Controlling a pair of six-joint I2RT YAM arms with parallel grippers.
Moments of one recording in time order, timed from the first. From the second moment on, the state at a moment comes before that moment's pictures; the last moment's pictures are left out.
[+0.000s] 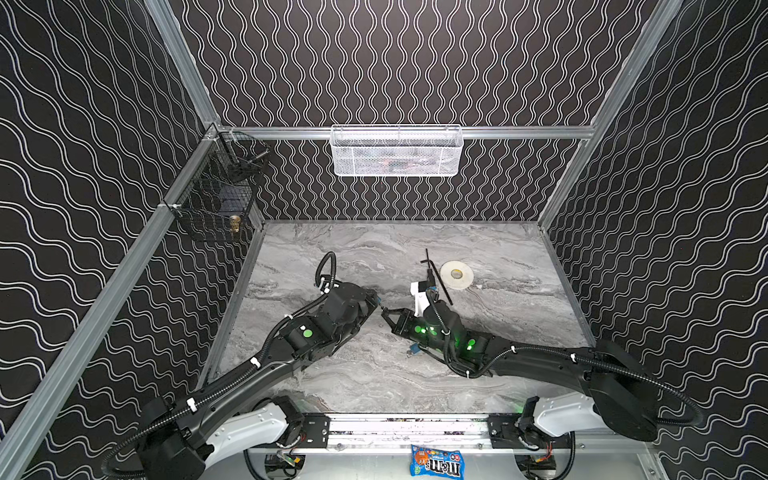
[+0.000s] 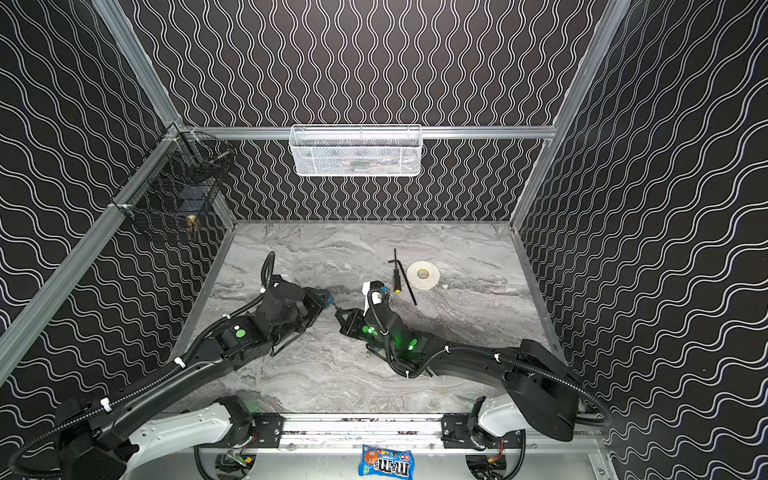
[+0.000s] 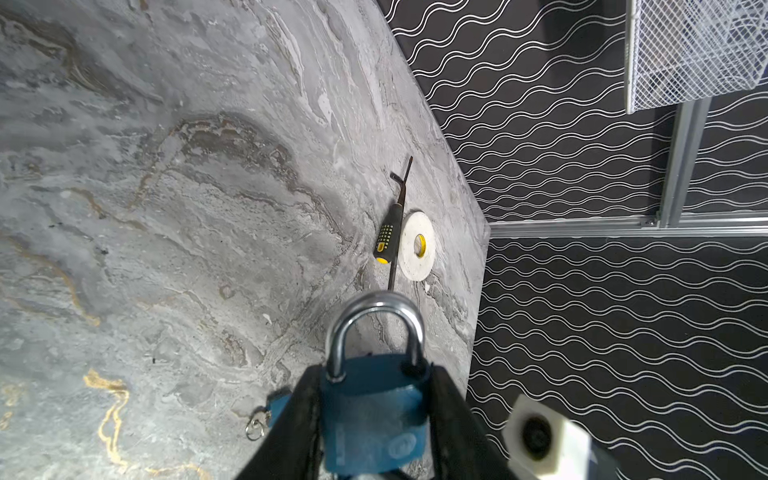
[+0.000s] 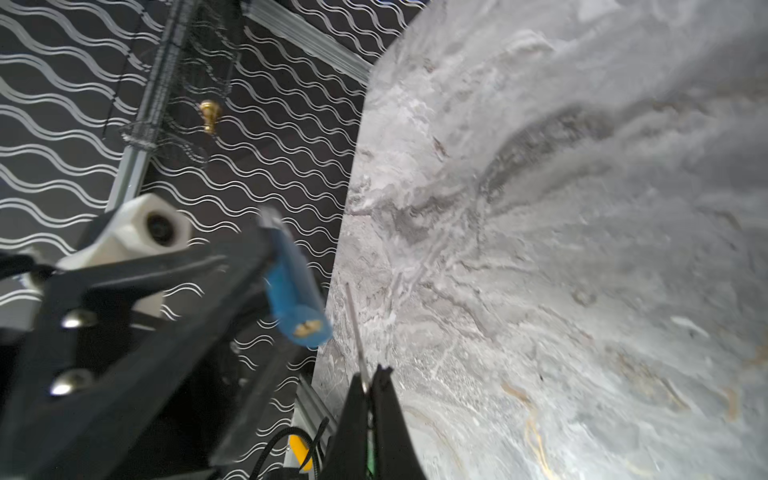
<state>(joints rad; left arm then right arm) -0.79 1.04 0.84 -0.40 -0.30 -1.40 1.04 1.40 0.74 0.37 0.07 1.10</state>
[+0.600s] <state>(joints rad) -0.77 1.06 0.85 -0.39 -0.29 -1.43 1.08 1.33 0.71 0.31 0.06 1.00</state>
